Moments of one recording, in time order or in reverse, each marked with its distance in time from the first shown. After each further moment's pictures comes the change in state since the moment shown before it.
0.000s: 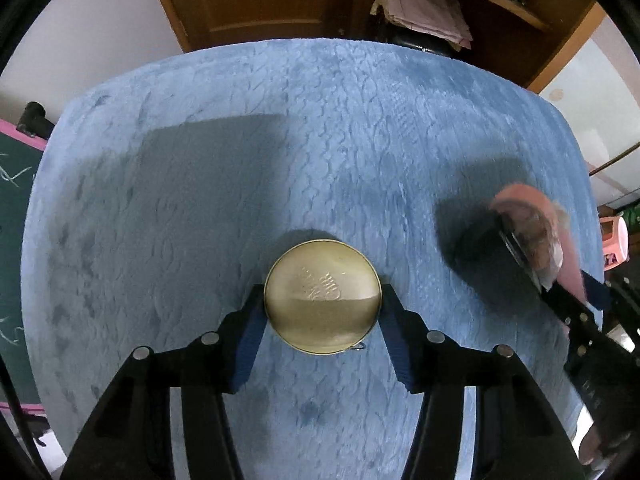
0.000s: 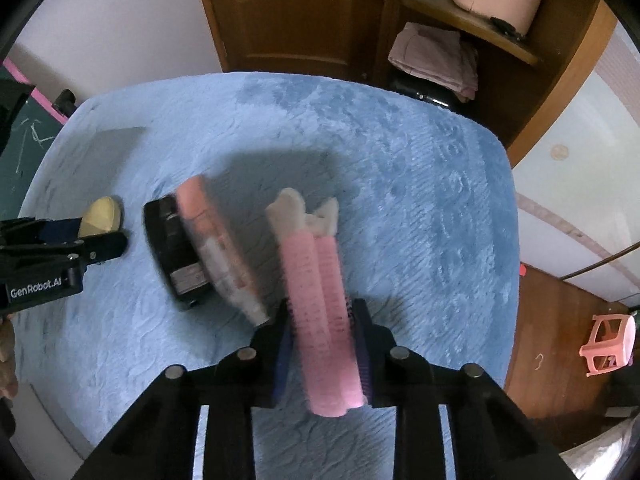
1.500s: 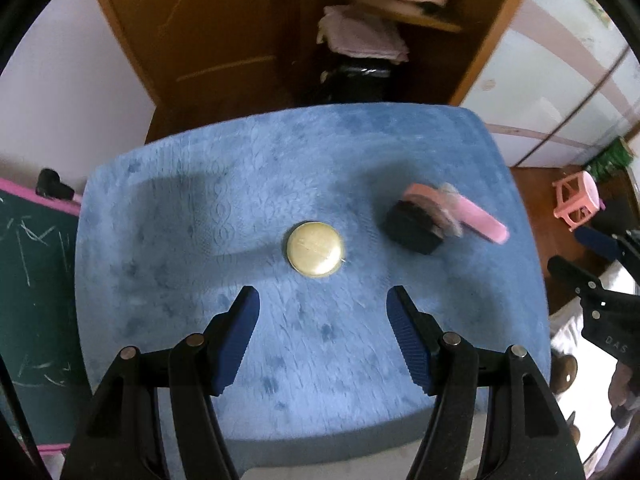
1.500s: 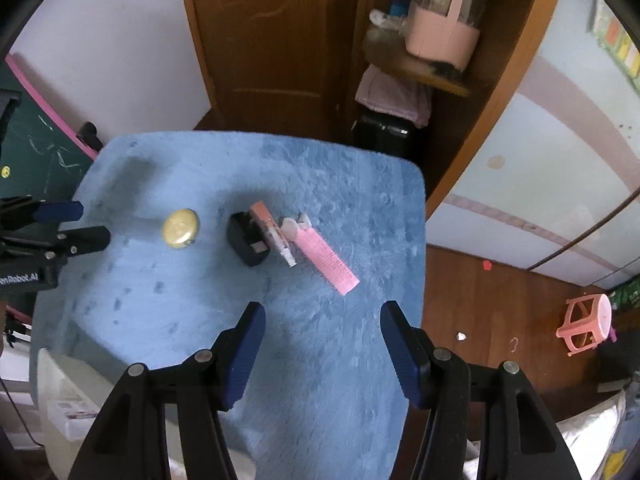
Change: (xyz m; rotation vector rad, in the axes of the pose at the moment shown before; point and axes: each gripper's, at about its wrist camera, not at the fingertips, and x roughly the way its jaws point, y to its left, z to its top) left arm -0.108 0.009 -0.008 0.171 -0.066 -0.072; right arm -0.146 0.006 -0.031 0.066 -0.069 -0.064
